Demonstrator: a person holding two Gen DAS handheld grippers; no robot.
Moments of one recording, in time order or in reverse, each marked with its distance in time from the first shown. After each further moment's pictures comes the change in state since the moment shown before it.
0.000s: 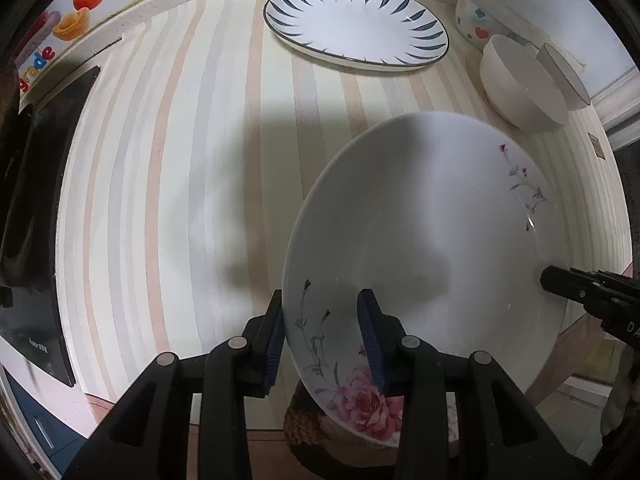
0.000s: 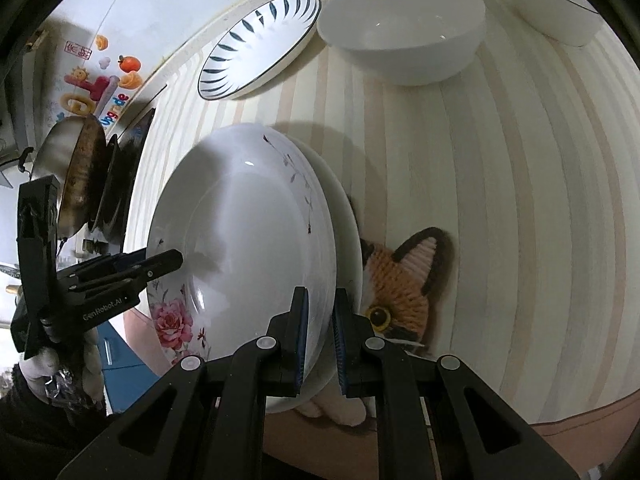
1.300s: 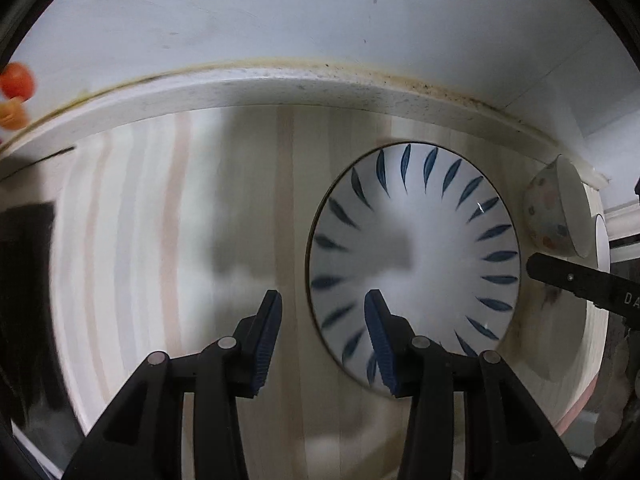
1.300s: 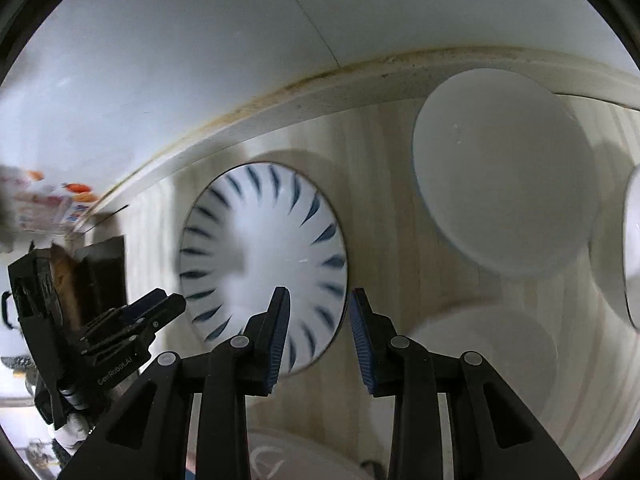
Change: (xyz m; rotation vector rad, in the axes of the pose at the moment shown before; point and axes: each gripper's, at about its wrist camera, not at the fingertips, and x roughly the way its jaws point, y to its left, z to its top) left arm 0.021 0.065 0.221 -0.075 -0.042 -0.094; right arm 0.020 0.023 0.258 0.123 0.013 -0.085
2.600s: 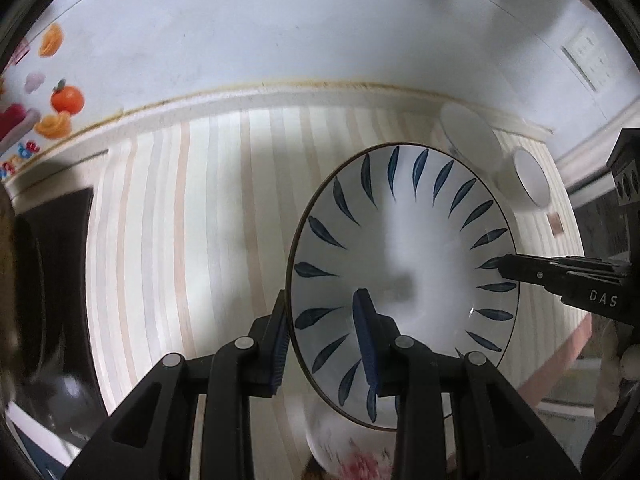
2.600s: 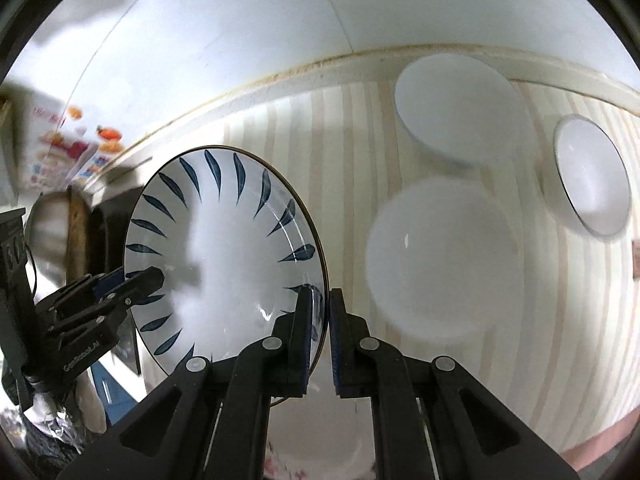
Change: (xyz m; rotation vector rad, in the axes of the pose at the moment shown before) left arm -0.100 -0.040 -0.116 0.119 -0.098 -0.021; right arm -0.072 0.004 -0.111 -0.089 -0.047 -0.014
